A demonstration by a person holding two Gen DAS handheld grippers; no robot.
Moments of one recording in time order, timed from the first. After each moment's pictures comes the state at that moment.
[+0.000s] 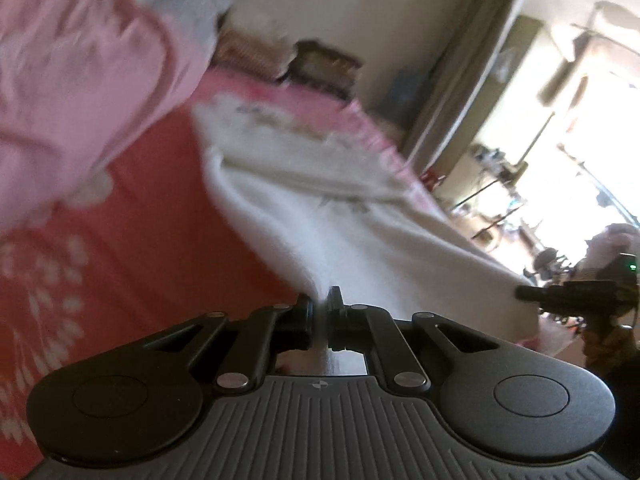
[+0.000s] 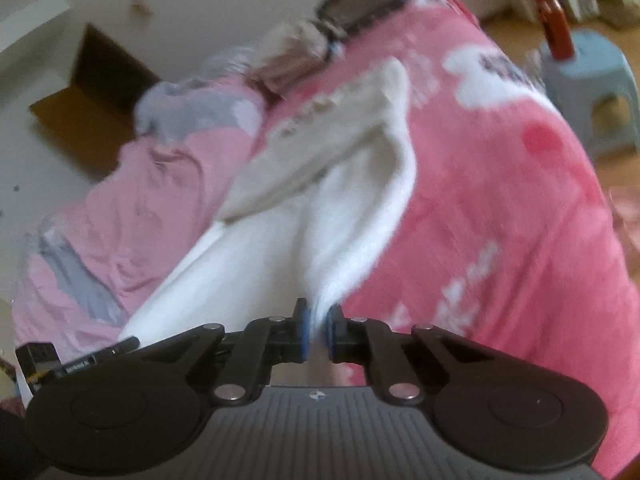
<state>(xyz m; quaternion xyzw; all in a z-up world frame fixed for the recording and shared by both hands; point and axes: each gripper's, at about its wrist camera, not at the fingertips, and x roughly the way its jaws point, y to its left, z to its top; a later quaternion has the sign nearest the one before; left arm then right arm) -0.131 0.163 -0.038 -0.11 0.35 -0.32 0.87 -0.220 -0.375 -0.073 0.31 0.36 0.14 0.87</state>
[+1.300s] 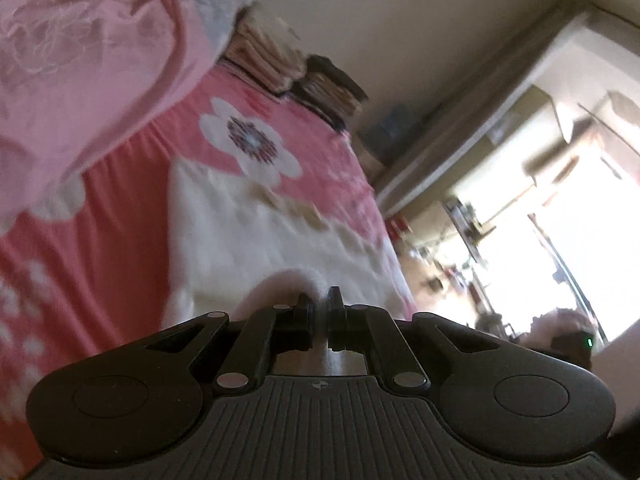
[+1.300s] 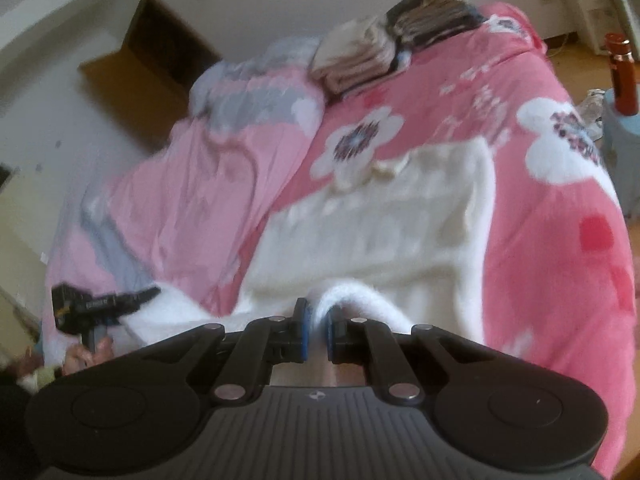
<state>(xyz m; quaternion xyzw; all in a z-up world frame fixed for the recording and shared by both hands) -0.024 0.167 -0.027 -0.25 0.37 -0.32 0.83 -0.155 -0.381 -0.018 0.30 0.36 0.20 0.86</state>
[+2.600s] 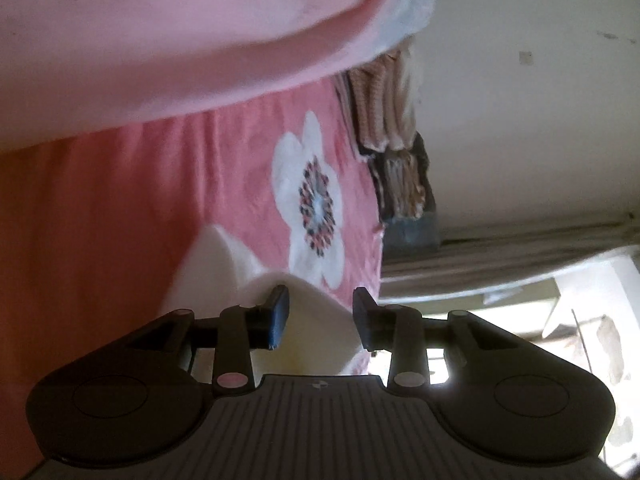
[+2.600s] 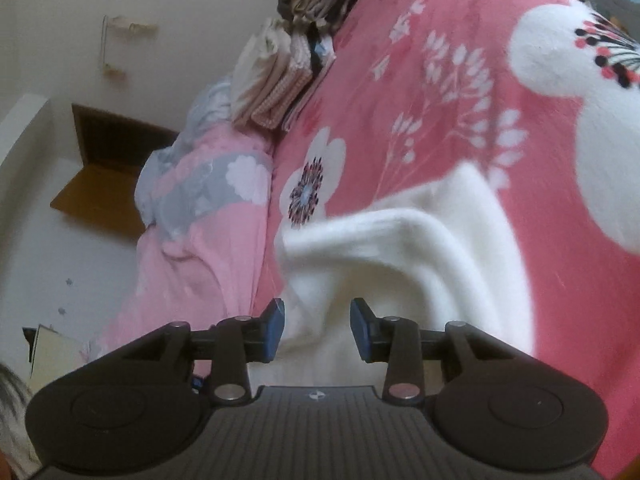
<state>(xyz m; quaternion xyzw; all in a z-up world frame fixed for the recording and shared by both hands) 0.175 0.163 -0.160 -0.55 0.40 -0.23 0.70 0.058 -0.435 -0.142 0.51 0.36 0.17 0.76</state>
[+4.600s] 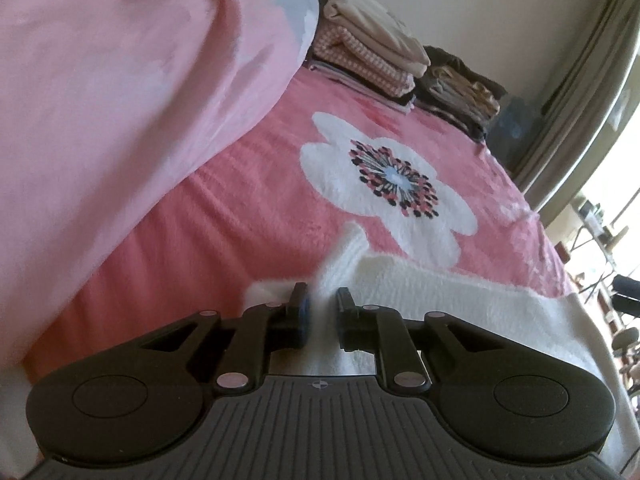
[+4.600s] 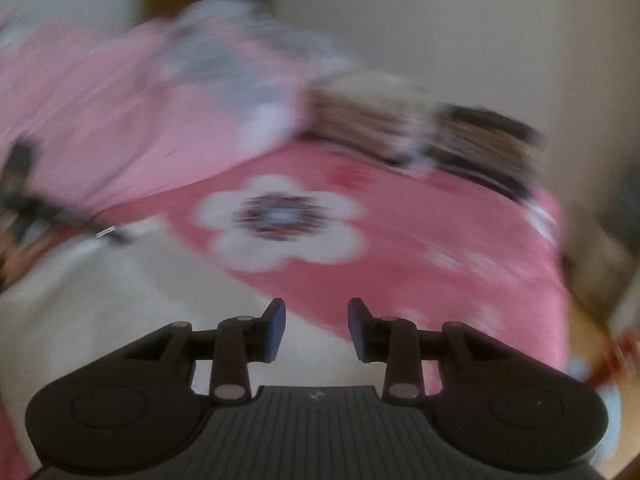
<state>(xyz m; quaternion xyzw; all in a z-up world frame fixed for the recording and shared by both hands) 0.176 0.098 -0.134 -0.15 0.38 -0.19 0.89 0.082 -0.274 -0.049 -0.14 0.29 0.22 0.92</state>
